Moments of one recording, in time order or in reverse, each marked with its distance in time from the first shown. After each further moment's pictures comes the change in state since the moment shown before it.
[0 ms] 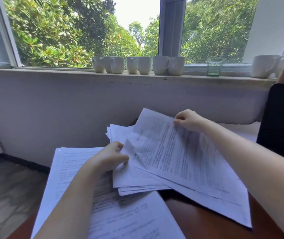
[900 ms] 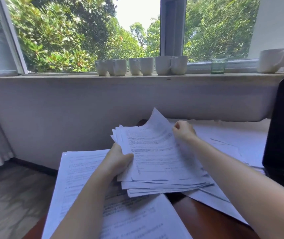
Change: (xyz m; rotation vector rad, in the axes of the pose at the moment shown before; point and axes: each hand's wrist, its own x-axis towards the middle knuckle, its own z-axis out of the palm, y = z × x) left_hand -0.003 0.004 0.006 -0.065 0.141 0.012; right_hand 0.001 -0.015 0.067 0.212 0.241 0.271
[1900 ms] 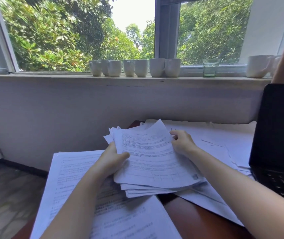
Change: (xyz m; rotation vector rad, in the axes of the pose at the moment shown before) left_hand -0.008 0.009 0.005 -0.083 -0.041 0.097; right_hand -0.031 0.021 -0.010 0.080 -0.113 -0.038
